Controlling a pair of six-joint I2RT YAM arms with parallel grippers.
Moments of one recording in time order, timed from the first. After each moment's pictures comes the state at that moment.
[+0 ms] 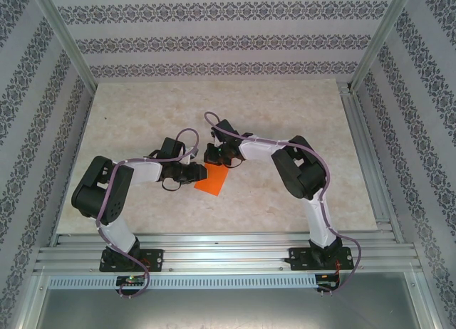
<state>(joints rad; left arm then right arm) -0.37 1.73 0.76 -0.06 0.61 -0.53 0.69 2.18 1.45 -0.25 -0.35 0.73</state>
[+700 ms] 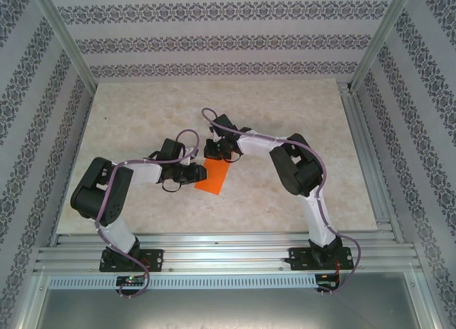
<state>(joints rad) -0.38 1.71 0.74 -0.03 0.60 -0.52 0.65 2.24 1.57 -0.32 -0.32 0.63</state>
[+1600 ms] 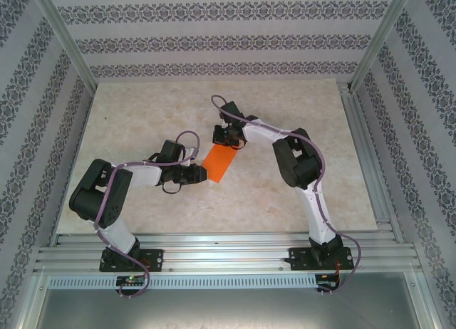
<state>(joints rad) -0.38 1.69 0.71 0.00 0.57 -0.51 0.55 2.32 1.74 -0.40 -0.24 0.60</state>
